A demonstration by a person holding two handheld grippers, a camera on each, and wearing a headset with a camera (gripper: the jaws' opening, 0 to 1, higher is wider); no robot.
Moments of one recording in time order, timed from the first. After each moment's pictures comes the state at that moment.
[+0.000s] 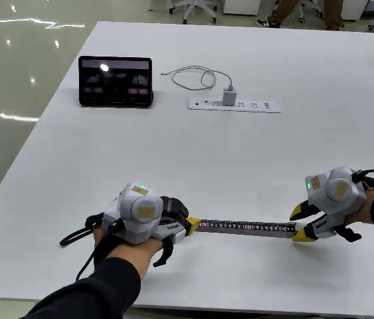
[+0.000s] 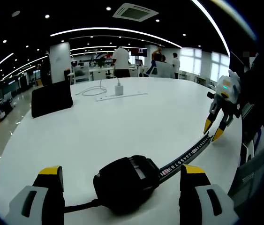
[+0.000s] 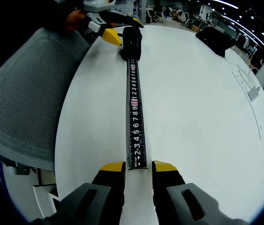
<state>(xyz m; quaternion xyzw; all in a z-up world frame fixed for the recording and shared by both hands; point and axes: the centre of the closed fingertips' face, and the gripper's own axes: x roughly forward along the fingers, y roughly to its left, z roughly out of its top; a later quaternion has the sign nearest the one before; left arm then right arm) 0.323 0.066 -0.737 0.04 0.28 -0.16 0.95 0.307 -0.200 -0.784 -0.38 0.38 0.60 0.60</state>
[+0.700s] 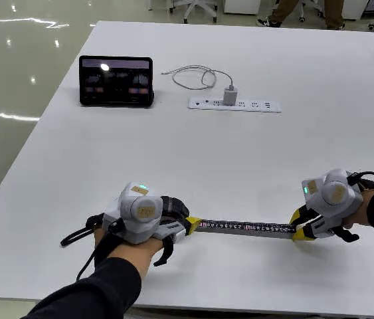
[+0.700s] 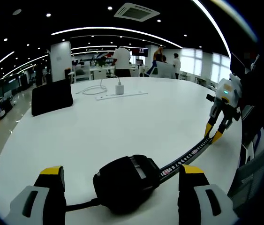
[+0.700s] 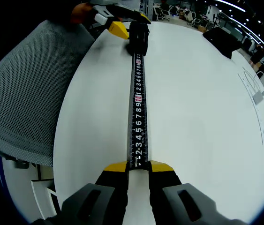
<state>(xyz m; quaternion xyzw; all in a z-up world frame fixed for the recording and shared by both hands) 0.323 0.067 -0.739 0.04 0.28 -0.16 0.95 0.302 -0.200 -0.791 -0.40 0.38 0.60 0.57</state>
